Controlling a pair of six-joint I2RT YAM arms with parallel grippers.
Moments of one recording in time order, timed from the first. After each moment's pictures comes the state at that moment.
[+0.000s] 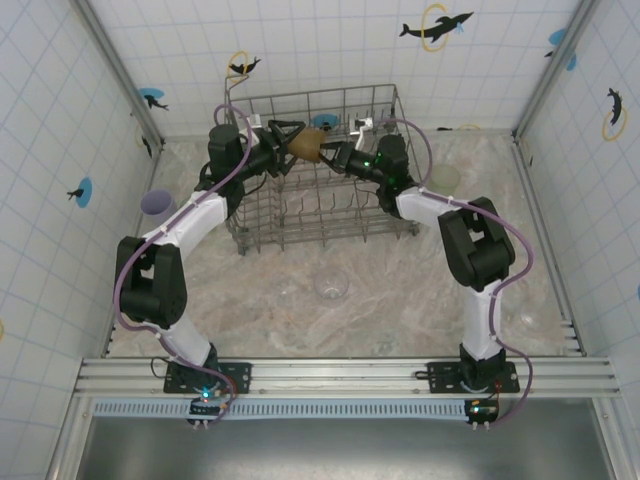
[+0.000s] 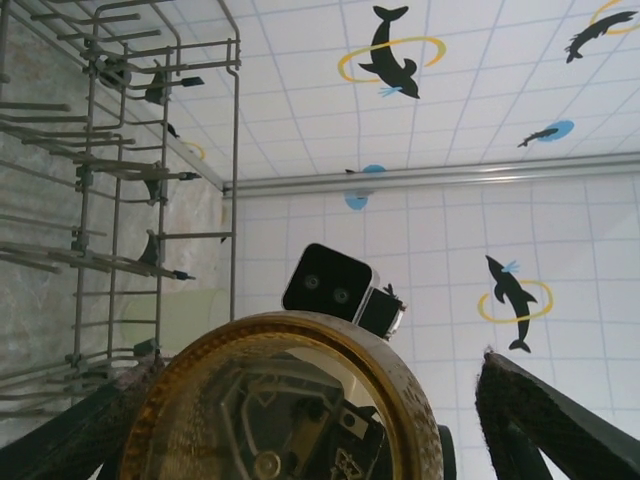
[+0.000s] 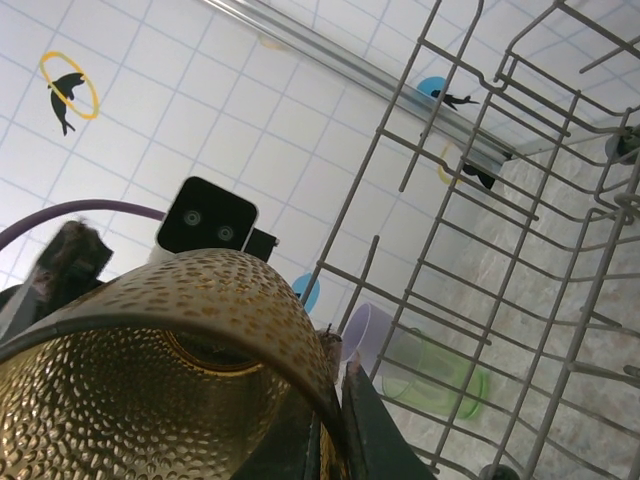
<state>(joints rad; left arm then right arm) -0.29 1.69 1.24 0.35 0.68 -1.39 0.48 2.05 1.37 0.79 -0.70 1.14</state>
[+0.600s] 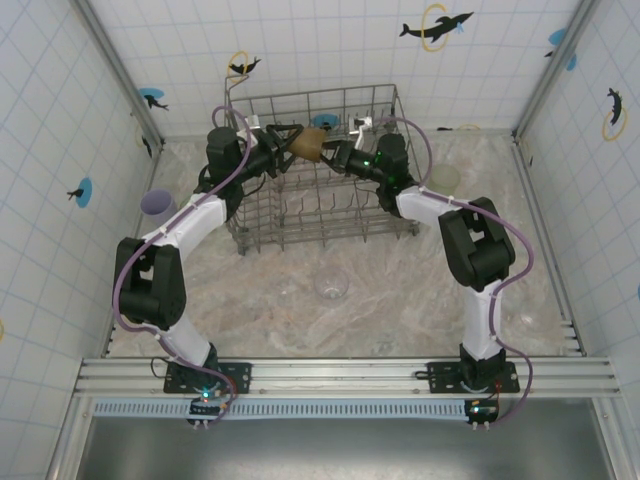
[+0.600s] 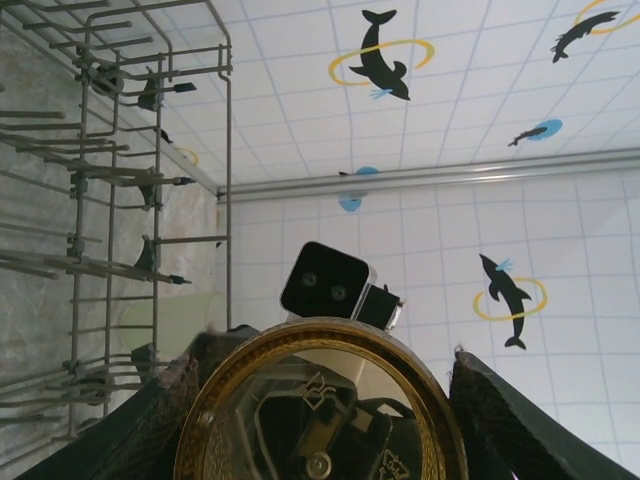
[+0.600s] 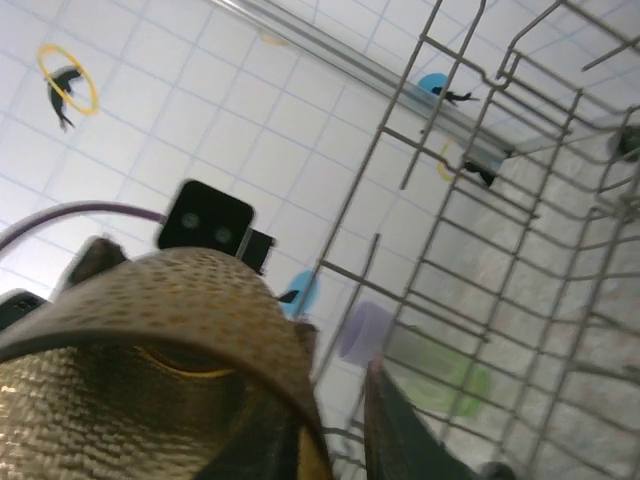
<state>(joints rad) -0.28 1.68 1.21 0.40 0.68 -1.38 0.48 2.05 1.38 0.76 -0.71 1.13</state>
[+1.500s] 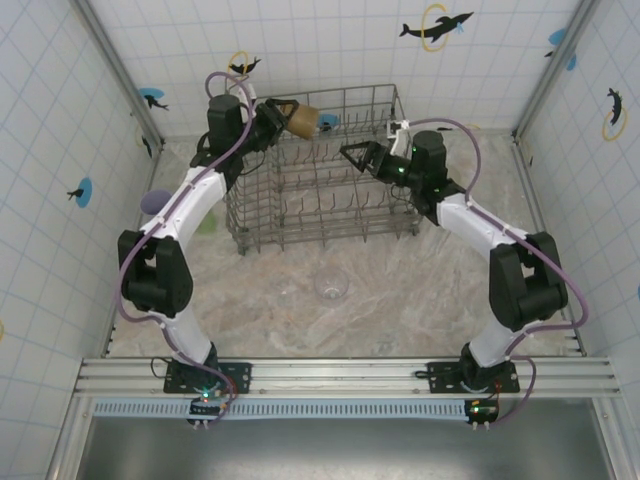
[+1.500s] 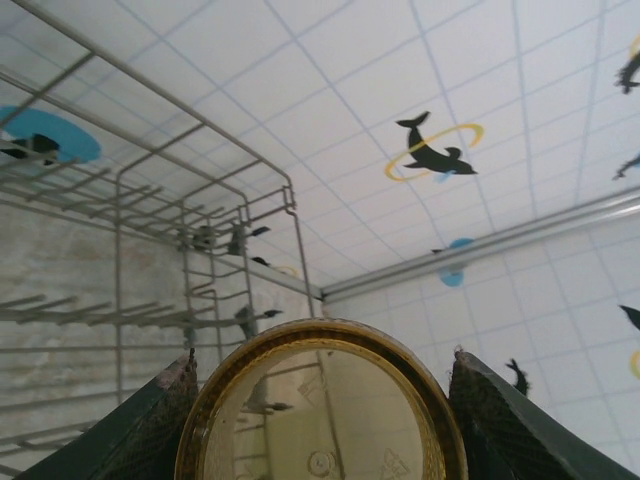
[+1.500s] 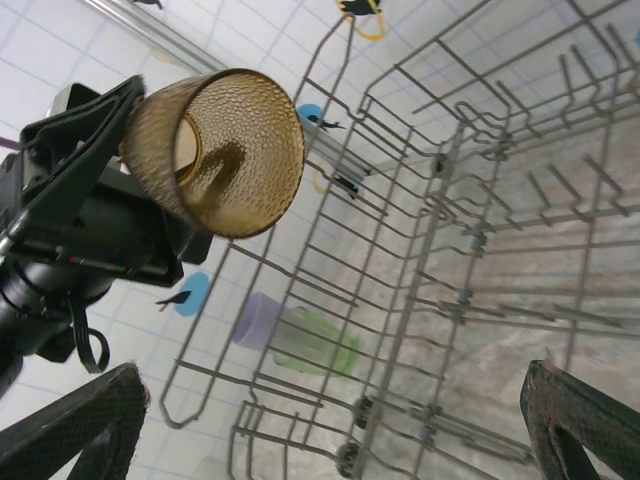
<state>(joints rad) -0.28 1.79 1.55 0.02 0.44 -0.97 0.38 1.66 1.17 0.29 -0.61 0.80</state>
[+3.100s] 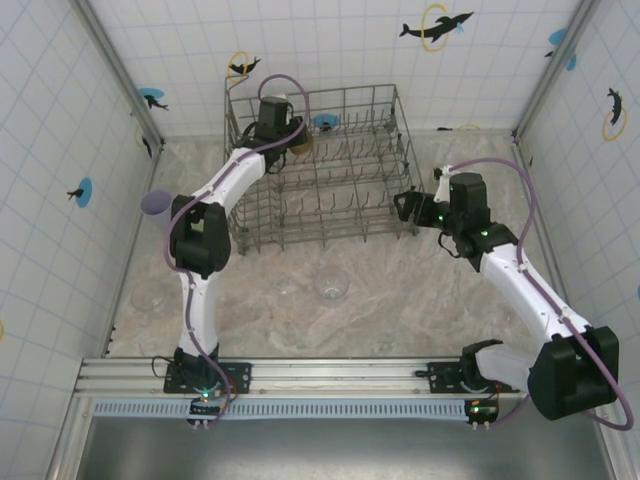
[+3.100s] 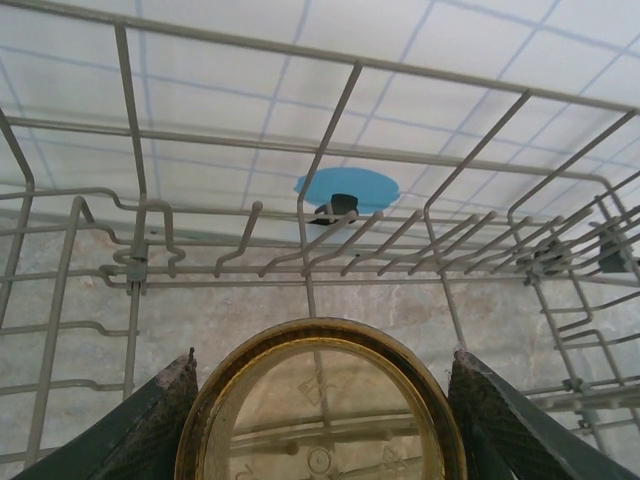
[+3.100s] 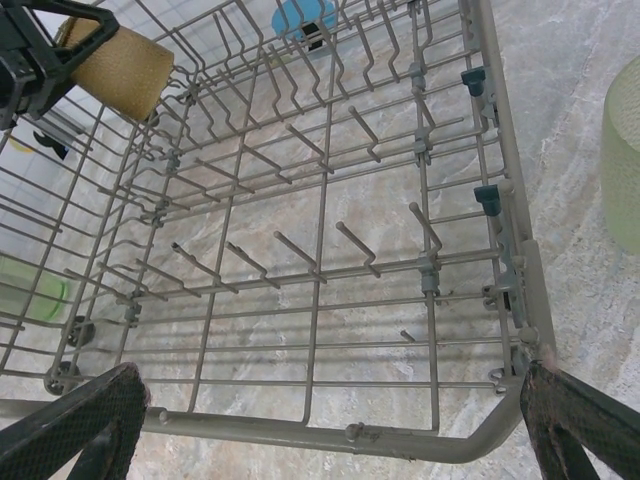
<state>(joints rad) -0.37 2.21 1.95 -0.28 -0.05 -0.39 0.29 1.17 0.86 -0.26 -0.20 0.41</state>
